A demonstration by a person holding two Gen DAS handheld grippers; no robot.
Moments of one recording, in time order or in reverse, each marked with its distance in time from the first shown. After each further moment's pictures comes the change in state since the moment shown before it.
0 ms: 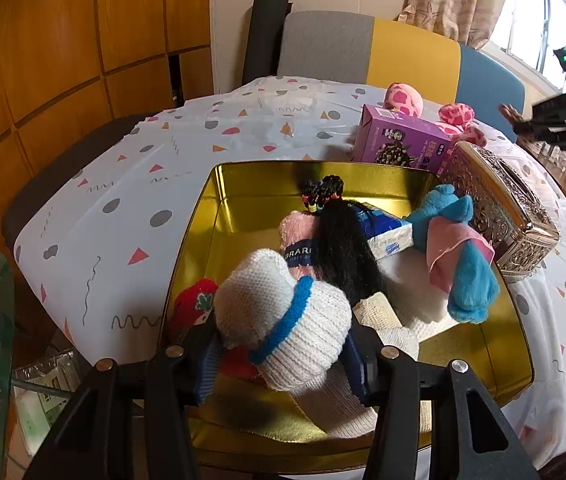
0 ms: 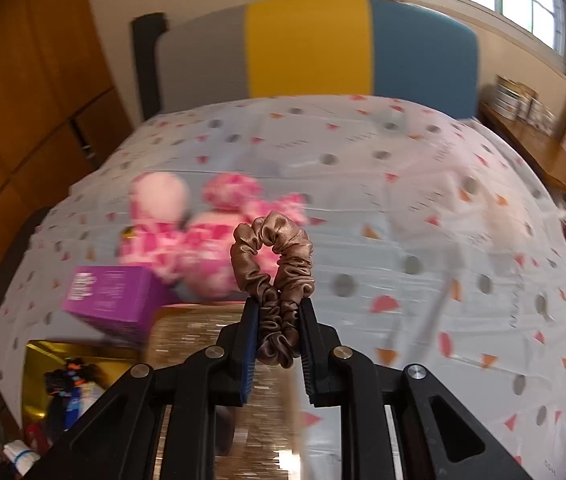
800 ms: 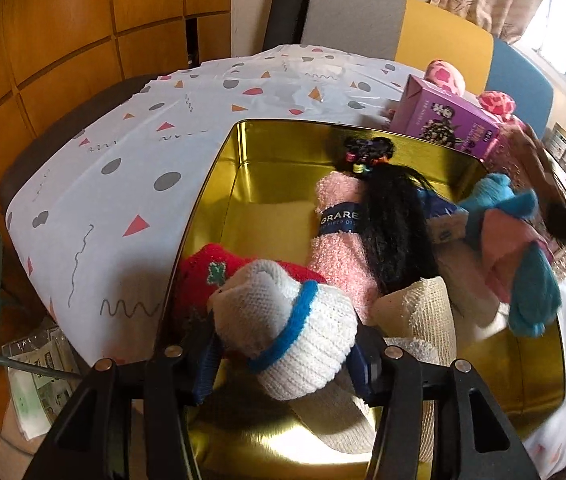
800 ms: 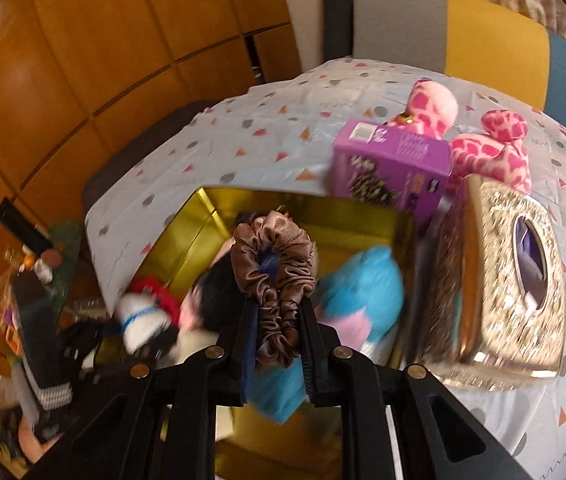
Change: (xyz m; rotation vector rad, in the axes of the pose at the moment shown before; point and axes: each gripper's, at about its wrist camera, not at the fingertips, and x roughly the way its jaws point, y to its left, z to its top) left arm 0.044 0.022 -0.003 -0.074 0.106 0.023; right arm -0.037 0.178 -0.153 -0.360 0.115 0.383
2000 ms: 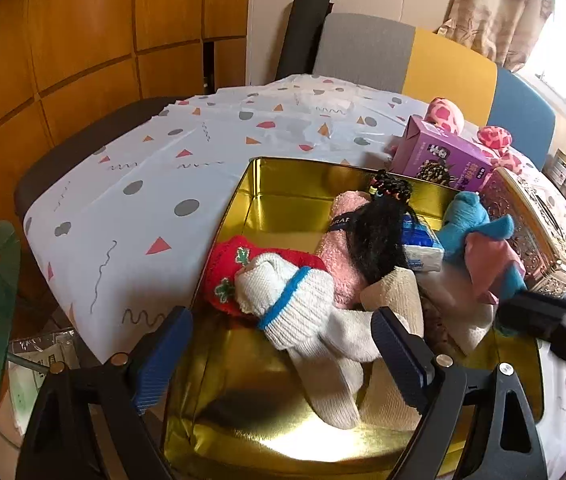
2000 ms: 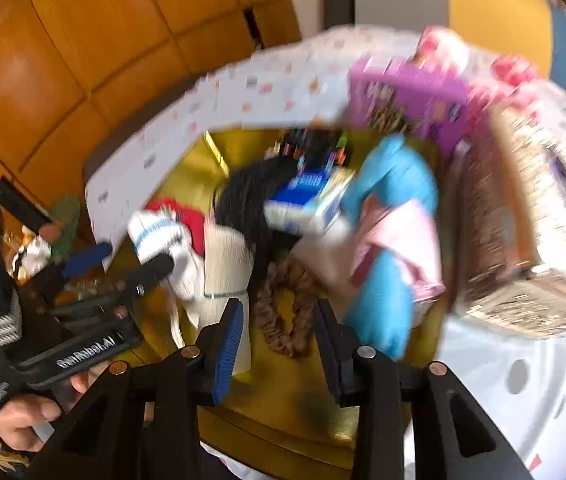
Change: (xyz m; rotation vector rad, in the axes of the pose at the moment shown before) left arm -0.028 0.003 0.005 -0.051 -0.094 0.017; right arm 0.021 0.007 -0.043 0.041 0.037 -0.001
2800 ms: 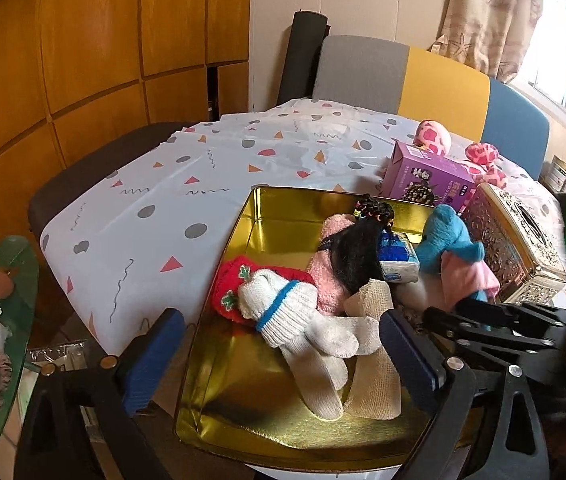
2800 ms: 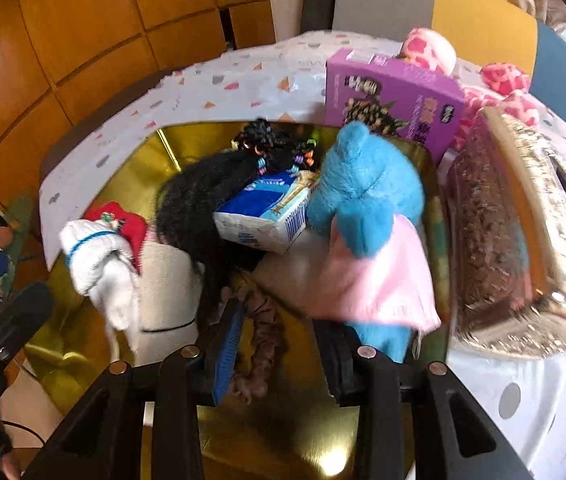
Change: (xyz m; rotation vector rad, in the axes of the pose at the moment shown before) left arm -0.037 -0.008 -0.003 0.013 -0.085 0.023; right arm 0.044 -0.001 0.009 -0.016 -0.003 -0.139
